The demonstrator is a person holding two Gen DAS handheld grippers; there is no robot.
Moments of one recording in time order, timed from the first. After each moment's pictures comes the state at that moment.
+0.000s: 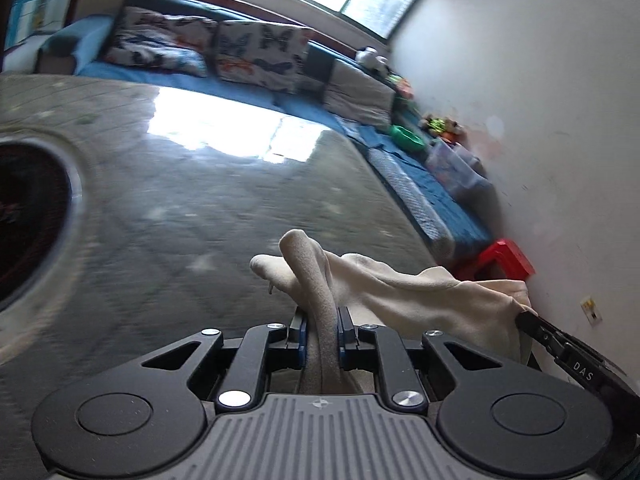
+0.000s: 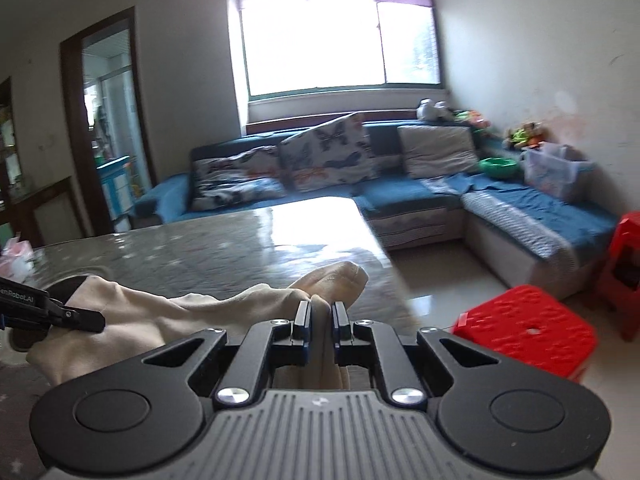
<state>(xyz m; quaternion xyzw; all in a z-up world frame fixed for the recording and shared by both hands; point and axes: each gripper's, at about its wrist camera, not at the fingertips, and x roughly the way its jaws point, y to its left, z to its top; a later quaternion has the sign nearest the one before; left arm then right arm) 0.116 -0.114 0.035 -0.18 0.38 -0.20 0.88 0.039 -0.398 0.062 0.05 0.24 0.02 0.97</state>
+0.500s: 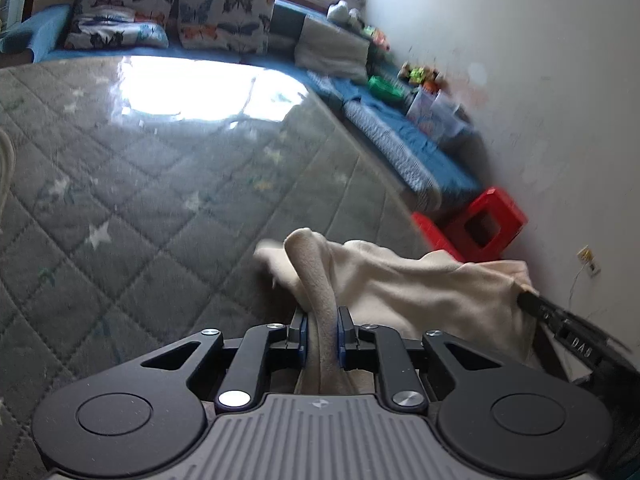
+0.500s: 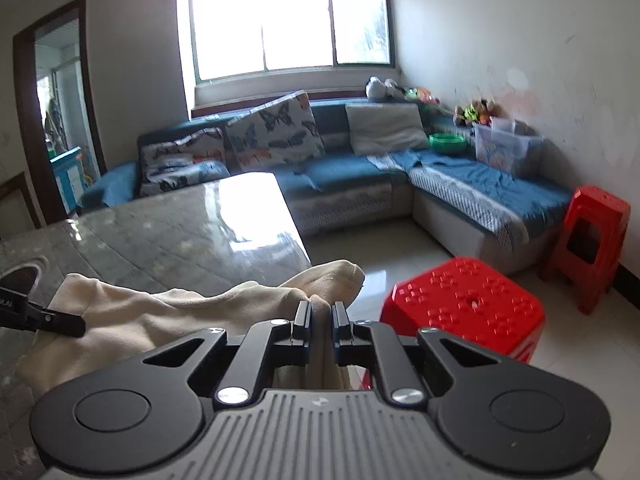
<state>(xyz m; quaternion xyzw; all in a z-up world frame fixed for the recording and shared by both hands) 0.126 -0.171 0.000 -0.13 0.44 -0.22 0.86 0.037 -0.465 0.027 0.06 0.28 -0.04 0.96</state>
